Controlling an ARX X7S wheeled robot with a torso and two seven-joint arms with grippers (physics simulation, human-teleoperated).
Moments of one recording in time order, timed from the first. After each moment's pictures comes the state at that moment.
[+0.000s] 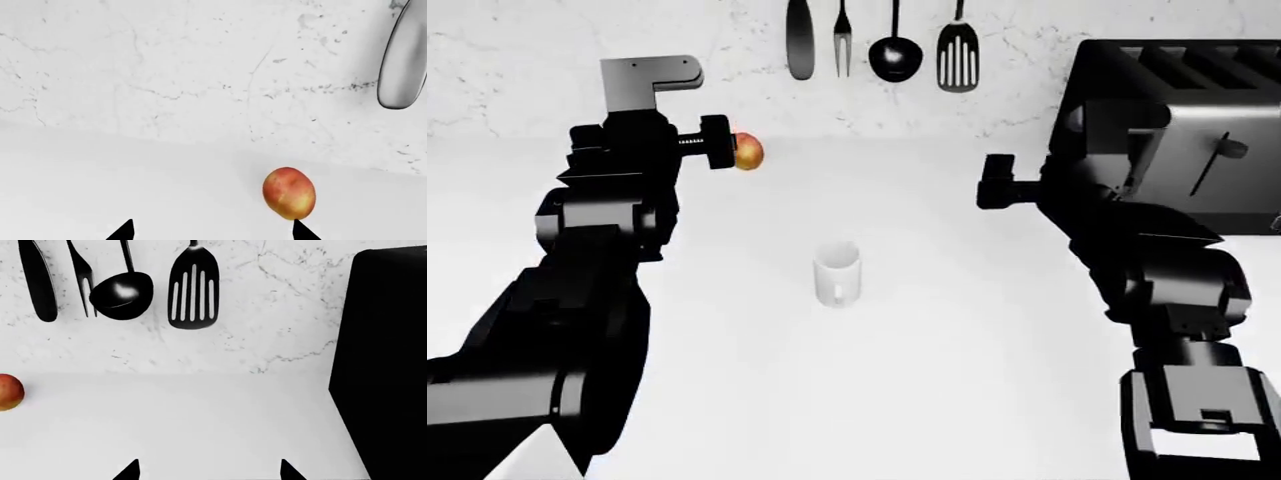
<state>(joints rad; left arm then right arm) -1.45 -0.09 -0.02 -1.31 0.00 -0.33 -0.15 1.11 0.28 -0.14 0.68 0.33 0.60 -0.20</state>
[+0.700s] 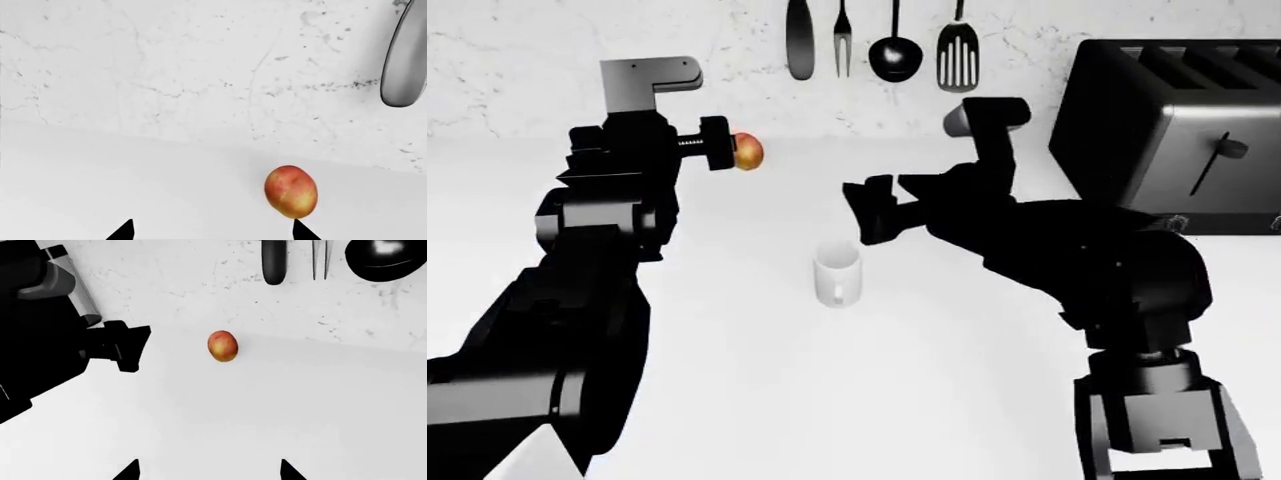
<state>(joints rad) -1.45 -0.09 -0.02 -1.31 0.00 -0.33 -0.15 1.06 0.18 -0.19 0.24 0.62 1.07 -0.28</state>
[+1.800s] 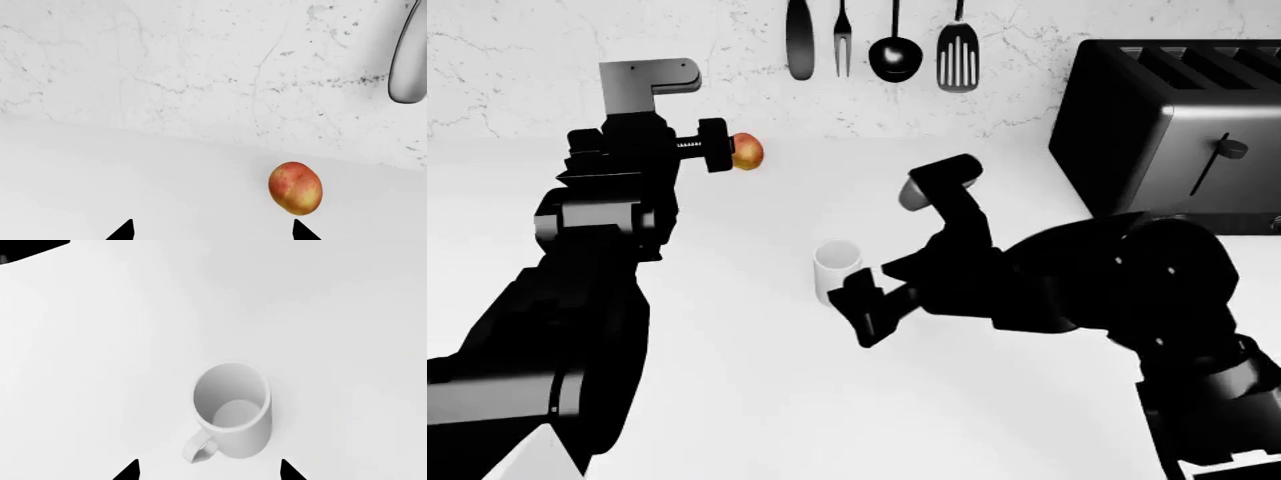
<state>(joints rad) -1.45 -0.09 -0.02 -1.31 0.00 -0.35 -0.16 1.12 0.38 -0.52 0.10 1.16 1.30 -0.01</state>
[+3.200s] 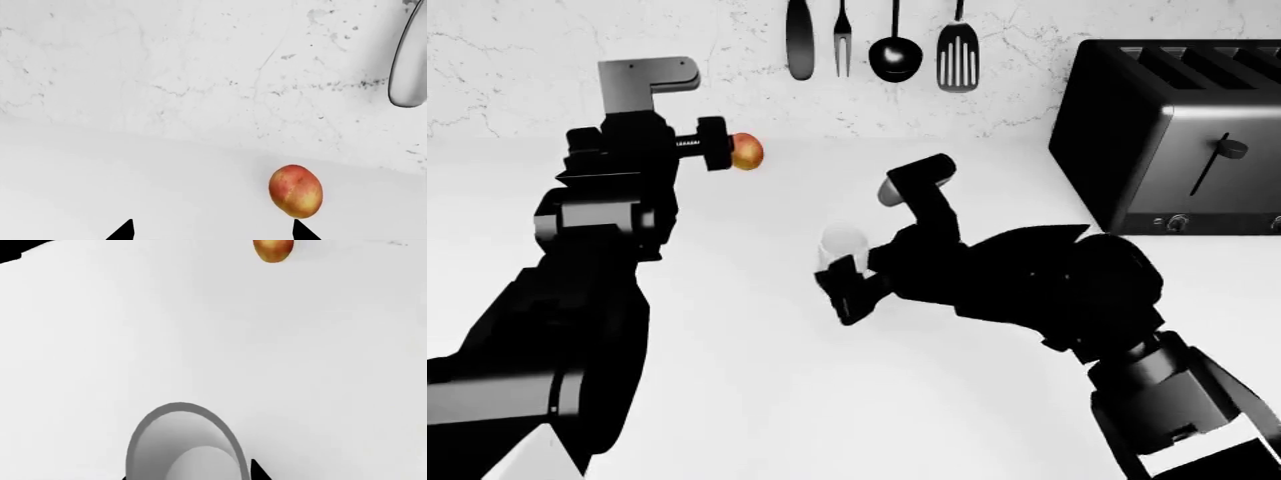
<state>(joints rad) -1.45 -0.09 -0.02 -1.31 0.00 -0.34 -0.16 1.13 0.30 -0.69 0.32 0.95 0.99 -0.19</state>
